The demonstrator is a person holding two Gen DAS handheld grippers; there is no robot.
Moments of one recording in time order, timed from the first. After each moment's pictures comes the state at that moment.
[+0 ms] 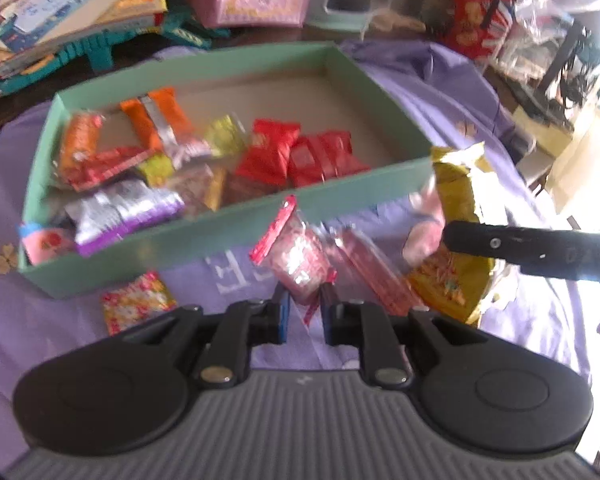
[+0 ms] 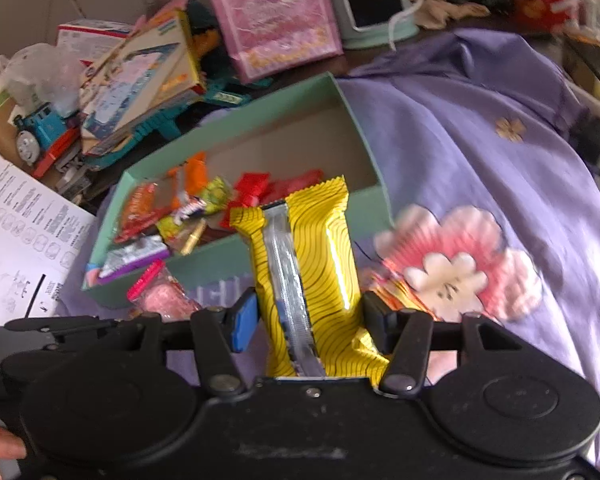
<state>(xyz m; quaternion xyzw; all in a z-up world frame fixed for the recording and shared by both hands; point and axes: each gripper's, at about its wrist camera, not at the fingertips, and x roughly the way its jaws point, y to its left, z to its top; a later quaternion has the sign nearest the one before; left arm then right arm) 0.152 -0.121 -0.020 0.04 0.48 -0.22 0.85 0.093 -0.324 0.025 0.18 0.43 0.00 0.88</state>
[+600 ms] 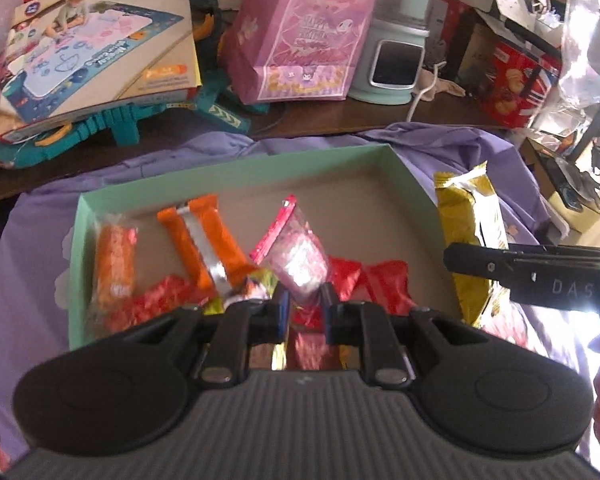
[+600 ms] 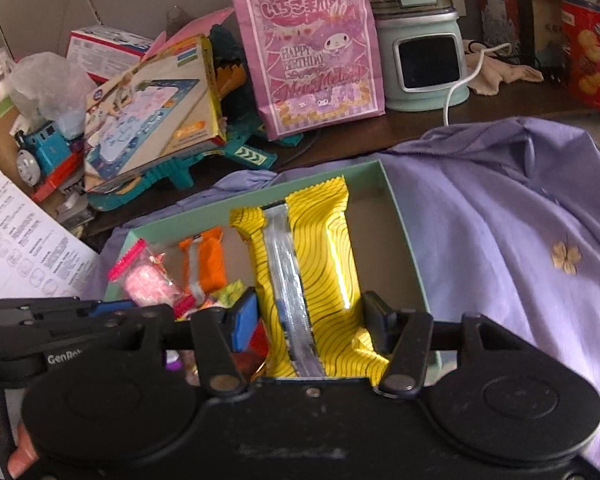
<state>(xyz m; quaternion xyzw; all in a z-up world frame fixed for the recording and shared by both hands) 0.274 -0.115 0.023 0.02 0.45 -0.19 0.87 0.216 -0.313 0.060 0.14 0.41 0.02 0.90</state>
